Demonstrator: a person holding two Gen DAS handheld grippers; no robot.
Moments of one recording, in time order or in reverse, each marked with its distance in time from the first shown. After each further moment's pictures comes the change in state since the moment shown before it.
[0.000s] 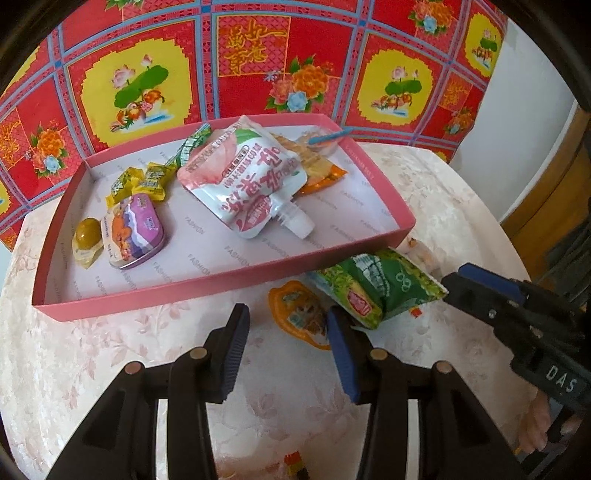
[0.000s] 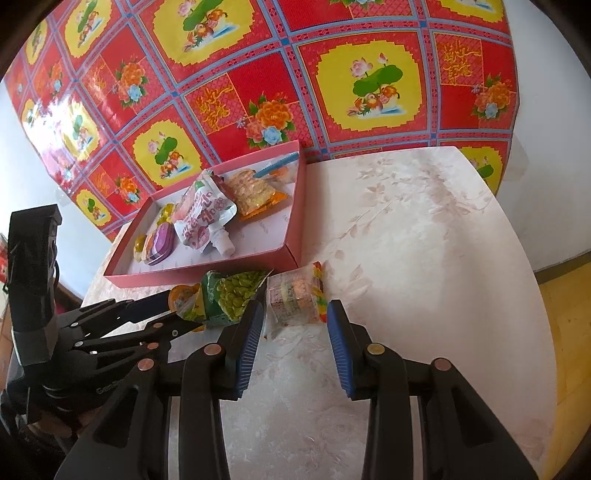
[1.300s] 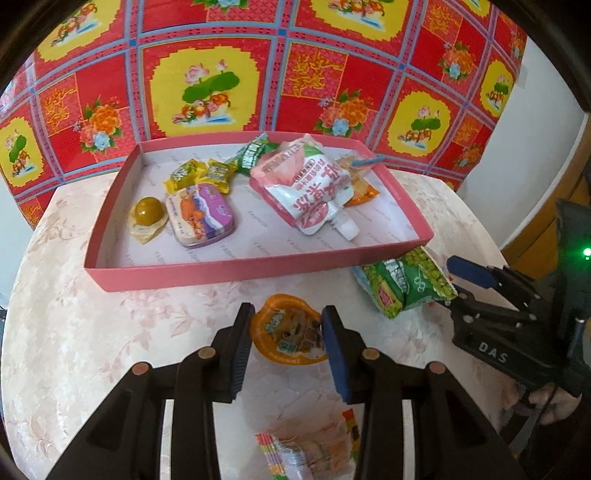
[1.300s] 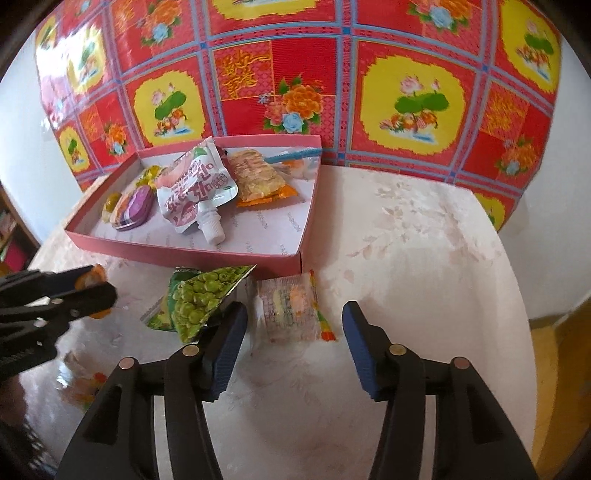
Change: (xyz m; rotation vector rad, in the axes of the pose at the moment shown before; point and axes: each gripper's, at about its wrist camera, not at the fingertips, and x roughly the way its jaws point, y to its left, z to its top) left arm -0.037 0.042 -0.022 -0.098 -0.077 -0.005; right arm 0.030 0.030 0.008 -0.251 0.013 -0.169
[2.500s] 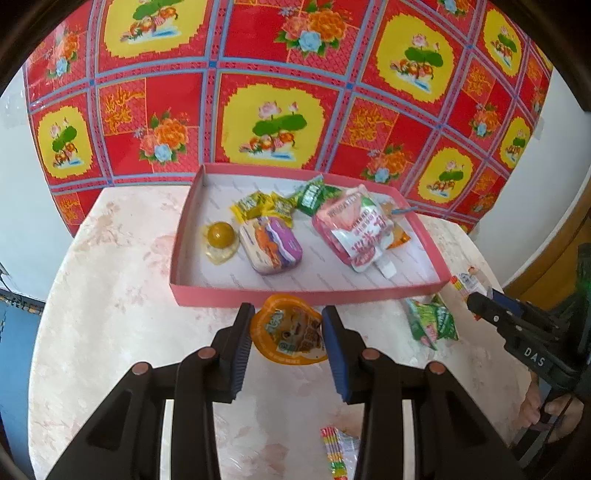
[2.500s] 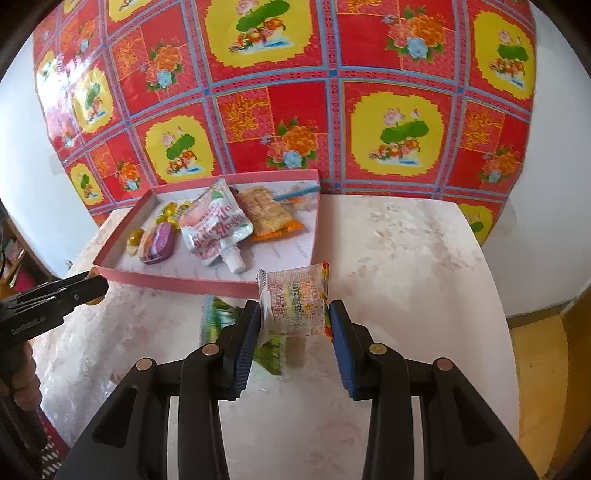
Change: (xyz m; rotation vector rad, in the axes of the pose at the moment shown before) left arm -0.037 0.050 0.009 -0.101 -0.093 0.025; right arm -0.043 0.001 0.012 0.090 -0.059 0.036
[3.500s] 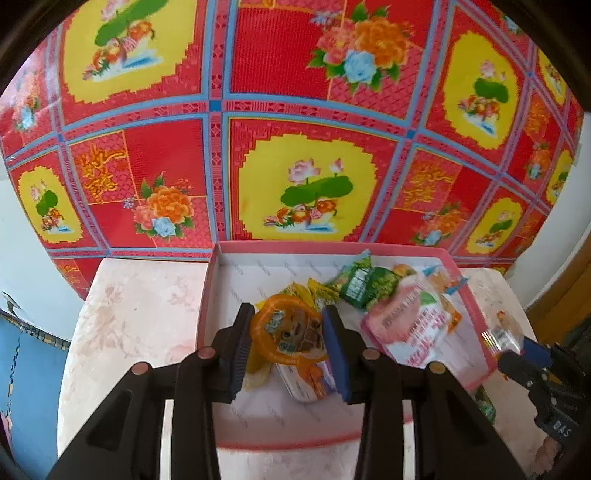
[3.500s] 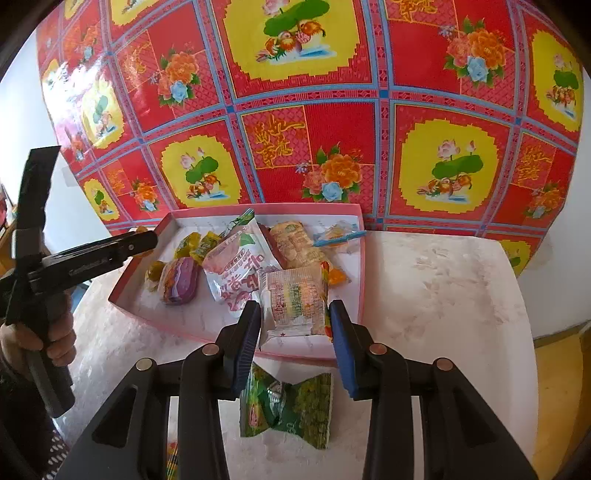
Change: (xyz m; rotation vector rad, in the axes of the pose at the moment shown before) left arm 0.056 0.022 0.085 0.018 -0.058 0.082; right arm 0.026 0.017 0.046 -0.021 -0.012 0.091
